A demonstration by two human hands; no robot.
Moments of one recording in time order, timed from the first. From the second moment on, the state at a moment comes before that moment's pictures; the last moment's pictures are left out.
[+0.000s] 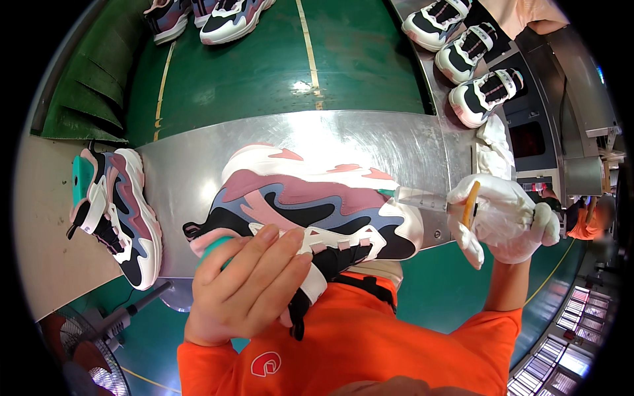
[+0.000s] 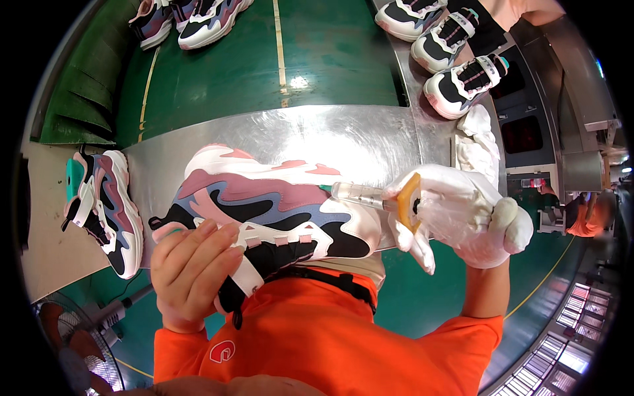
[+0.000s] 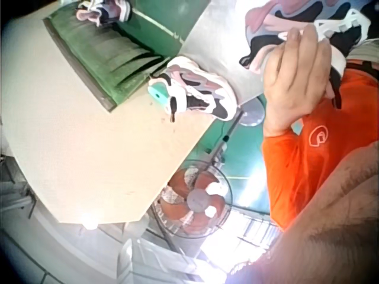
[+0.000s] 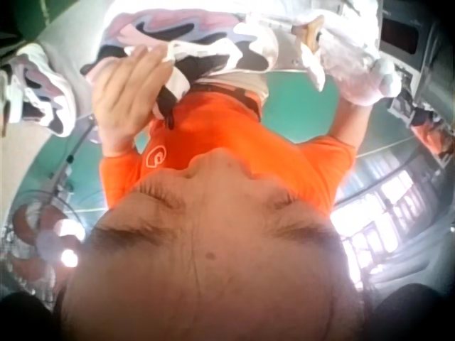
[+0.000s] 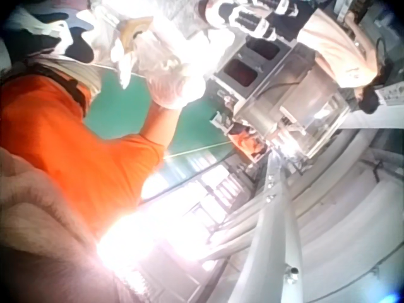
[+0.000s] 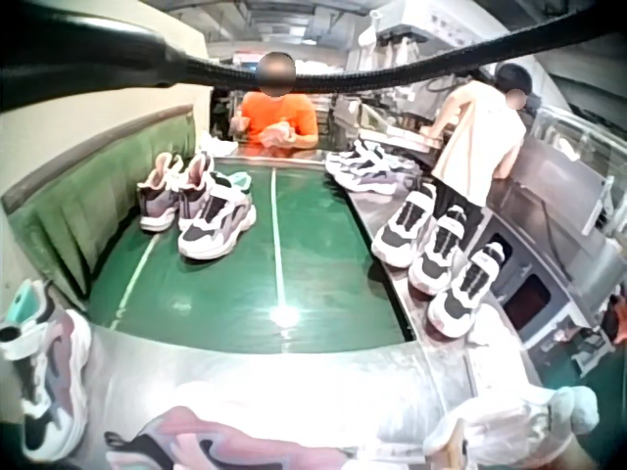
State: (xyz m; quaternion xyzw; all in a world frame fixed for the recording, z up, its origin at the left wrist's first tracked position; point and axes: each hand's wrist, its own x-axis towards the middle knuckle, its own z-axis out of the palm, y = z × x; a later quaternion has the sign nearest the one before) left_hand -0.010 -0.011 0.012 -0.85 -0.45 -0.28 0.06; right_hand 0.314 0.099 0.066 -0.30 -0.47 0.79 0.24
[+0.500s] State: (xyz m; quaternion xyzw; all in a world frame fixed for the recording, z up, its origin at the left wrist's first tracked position) left_hand -0.003 -0.010 0.016 -0.84 -0.47 -0.27 0.07; right_hand 0.347 0.075 0.030 -0.25 -0.38 0.82 0.34
